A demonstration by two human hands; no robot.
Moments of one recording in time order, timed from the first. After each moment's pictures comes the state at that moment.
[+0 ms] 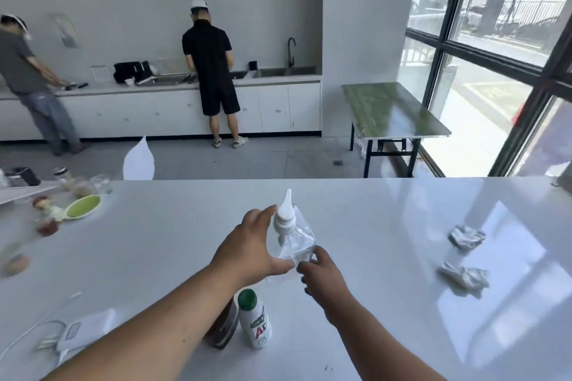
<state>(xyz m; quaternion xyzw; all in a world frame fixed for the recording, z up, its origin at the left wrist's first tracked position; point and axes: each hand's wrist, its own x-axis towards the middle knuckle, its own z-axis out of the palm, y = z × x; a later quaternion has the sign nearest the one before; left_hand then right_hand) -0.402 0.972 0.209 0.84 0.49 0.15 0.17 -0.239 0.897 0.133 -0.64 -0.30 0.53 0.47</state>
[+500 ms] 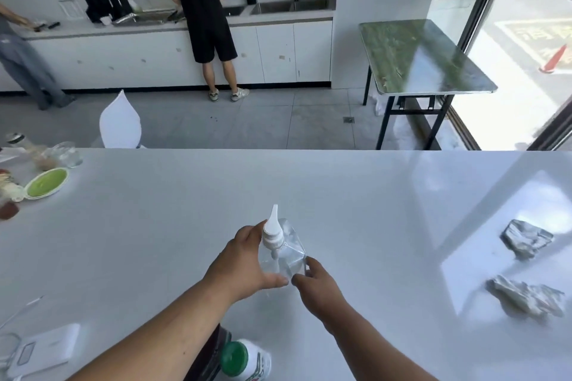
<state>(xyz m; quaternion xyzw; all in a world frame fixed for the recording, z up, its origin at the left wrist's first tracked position) -0.394 1.100 0.083 0.78 0.55 0.05 0.29 -0.221 1.021 0.017 -0.69 -0.32 0.56 0.32</state>
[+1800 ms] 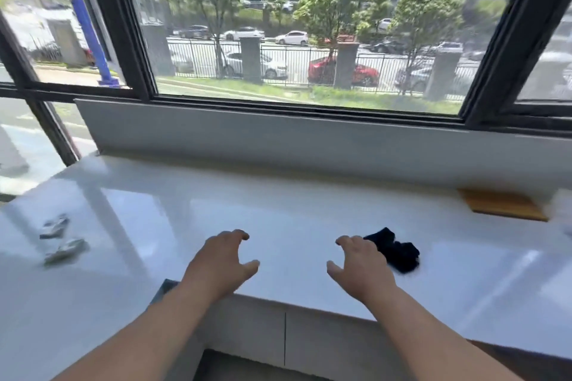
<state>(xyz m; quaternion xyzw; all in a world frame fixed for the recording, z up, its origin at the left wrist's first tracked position) -0.230 0.401 0.194 0.97 -0.10 -0.07 0.20 -0.285 0.108 0.160 -0.98 0.10 0.01 0.15</state>
